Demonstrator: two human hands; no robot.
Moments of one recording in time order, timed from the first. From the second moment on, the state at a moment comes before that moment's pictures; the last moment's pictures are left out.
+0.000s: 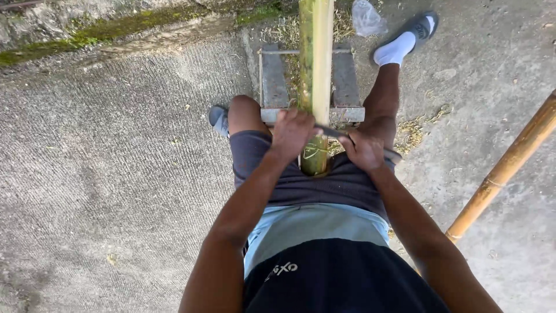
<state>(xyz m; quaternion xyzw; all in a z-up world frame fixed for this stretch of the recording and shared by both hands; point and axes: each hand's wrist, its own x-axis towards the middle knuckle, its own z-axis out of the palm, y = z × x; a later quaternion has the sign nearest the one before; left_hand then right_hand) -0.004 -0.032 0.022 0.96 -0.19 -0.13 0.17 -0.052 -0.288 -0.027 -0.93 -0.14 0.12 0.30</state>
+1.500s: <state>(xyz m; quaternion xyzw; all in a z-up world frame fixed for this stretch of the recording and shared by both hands) 0.049 0.023 -0.009 0.91 -0.22 -0.21 0.28 -0.021 -0.235 0.006 -0.98 -0.12 0.09 0.16</state>
